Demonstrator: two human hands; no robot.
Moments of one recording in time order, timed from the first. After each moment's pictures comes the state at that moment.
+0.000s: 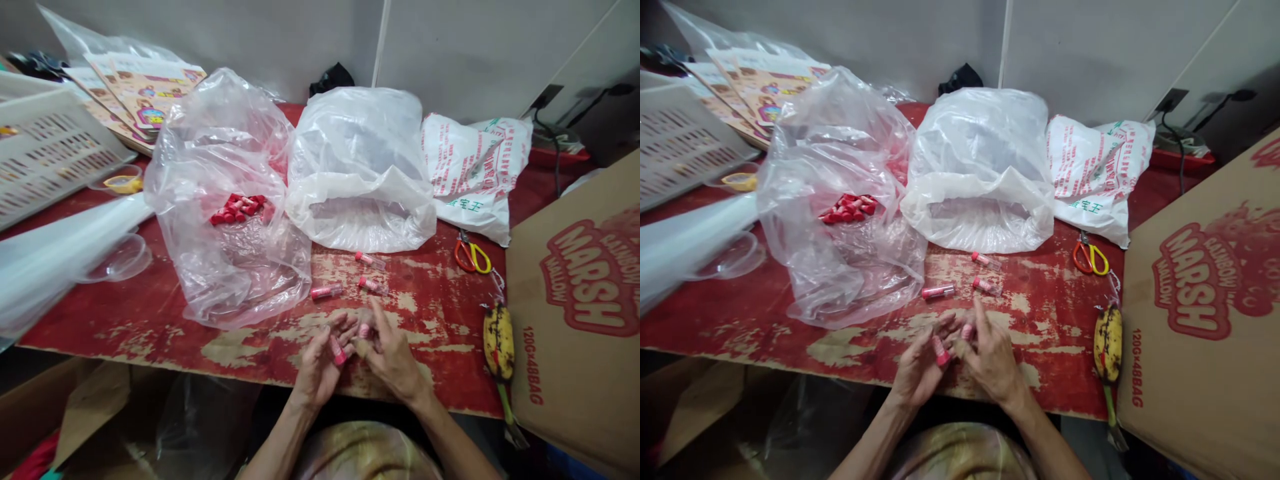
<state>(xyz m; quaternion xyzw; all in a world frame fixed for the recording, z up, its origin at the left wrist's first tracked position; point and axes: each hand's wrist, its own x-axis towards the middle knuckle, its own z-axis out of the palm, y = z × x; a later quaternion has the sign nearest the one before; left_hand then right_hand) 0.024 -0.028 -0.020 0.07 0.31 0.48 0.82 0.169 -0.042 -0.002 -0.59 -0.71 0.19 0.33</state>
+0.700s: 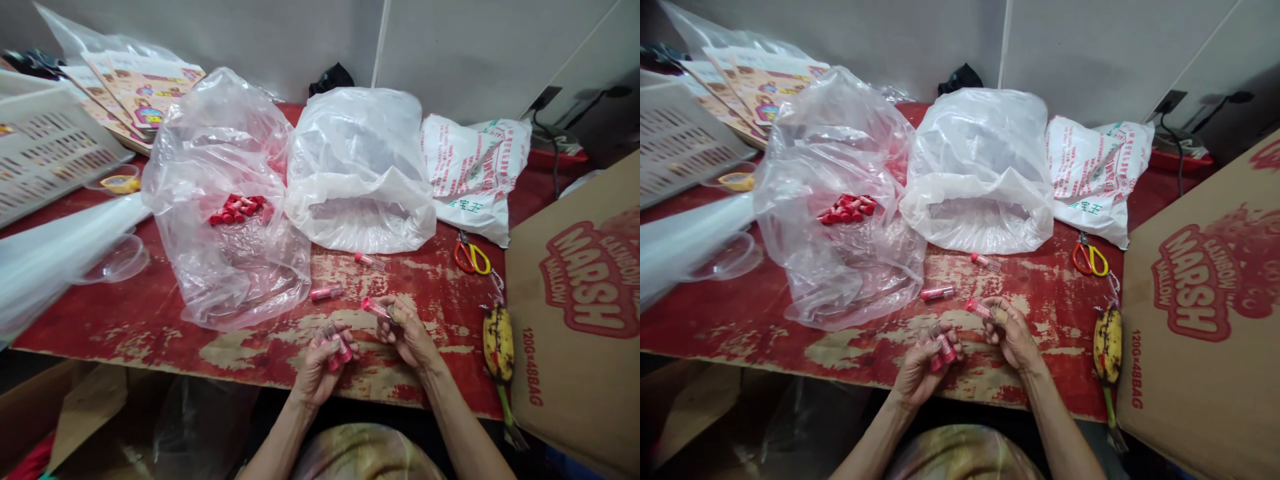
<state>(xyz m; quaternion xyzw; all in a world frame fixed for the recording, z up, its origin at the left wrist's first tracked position) 0.019 -0.030 -0.030 0.09 0.30 0.47 0.83 0.201 -0.017 -0.015 -0.44 -0.28 0.68 0.52</state>
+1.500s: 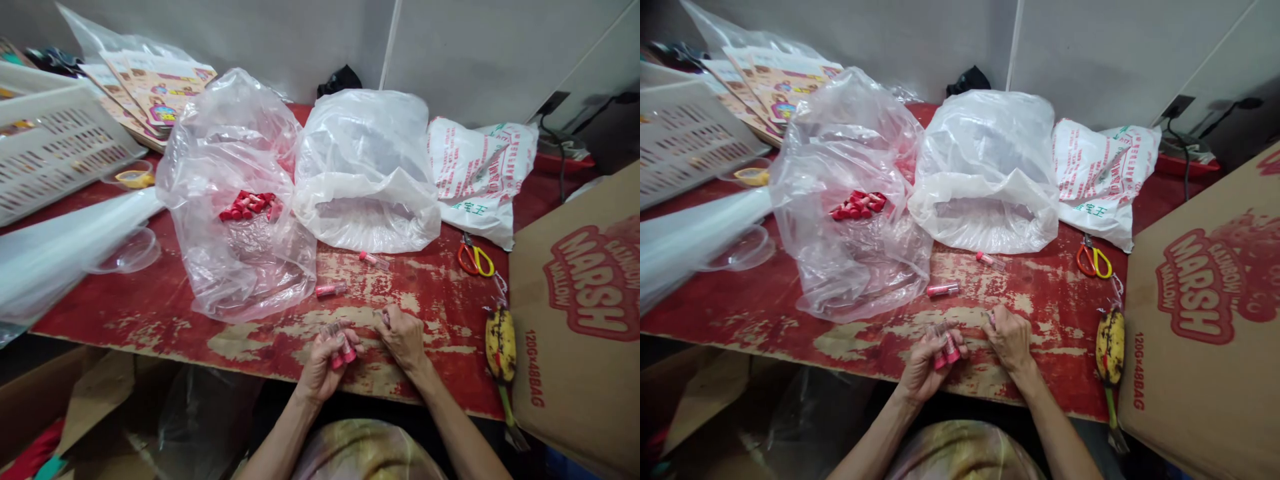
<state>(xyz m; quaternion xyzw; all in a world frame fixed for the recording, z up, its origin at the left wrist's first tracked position) 0.020 -0.033 -0.030 0.11 0.31 0.47 0.82 0.199 -0.022 -0.026 -0.62 -0.73 -0.13 0.25</state>
